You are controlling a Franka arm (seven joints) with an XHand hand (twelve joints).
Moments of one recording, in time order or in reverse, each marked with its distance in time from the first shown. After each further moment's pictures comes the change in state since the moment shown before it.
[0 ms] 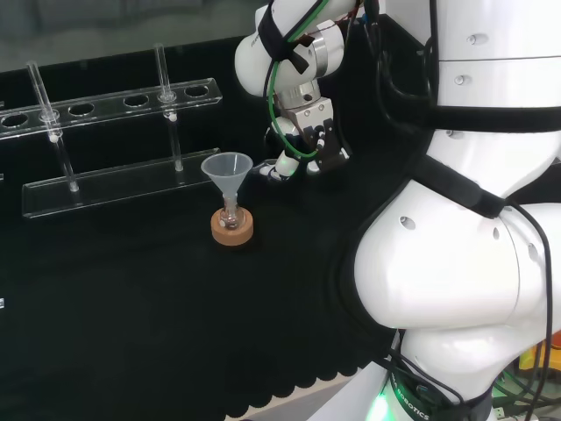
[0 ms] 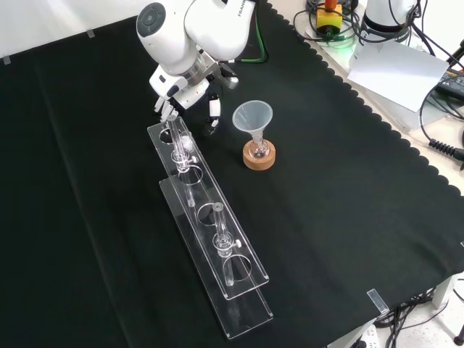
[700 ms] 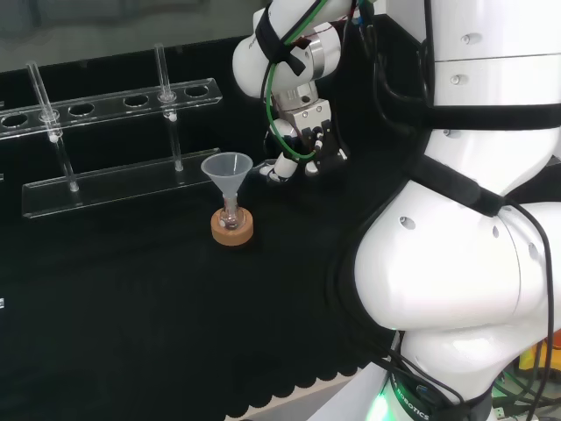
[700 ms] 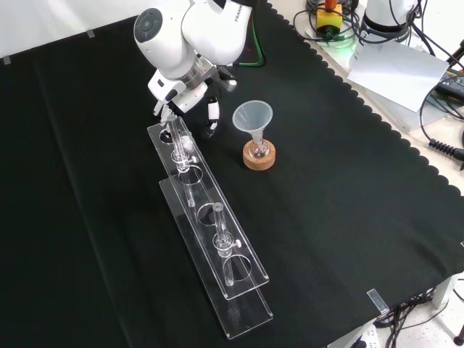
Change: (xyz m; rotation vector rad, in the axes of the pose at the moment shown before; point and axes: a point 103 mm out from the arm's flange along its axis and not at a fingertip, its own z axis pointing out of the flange) arm 0.001 0.007 0.004 0.013 -0.003 -0.006
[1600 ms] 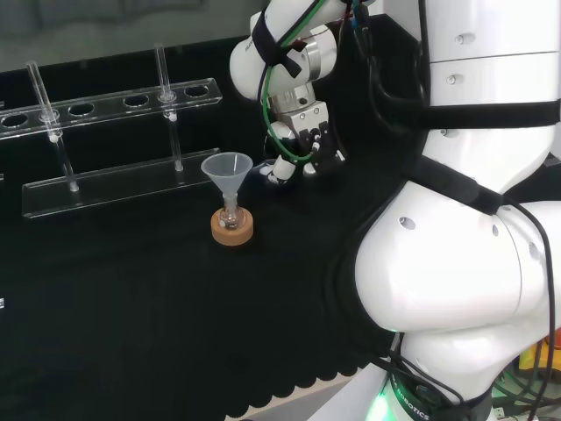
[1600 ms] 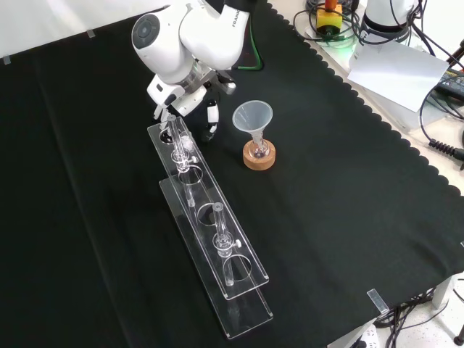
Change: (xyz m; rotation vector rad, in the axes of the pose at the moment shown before) arm 0.003 0.007 0.004 0.018 -0.003 0.001
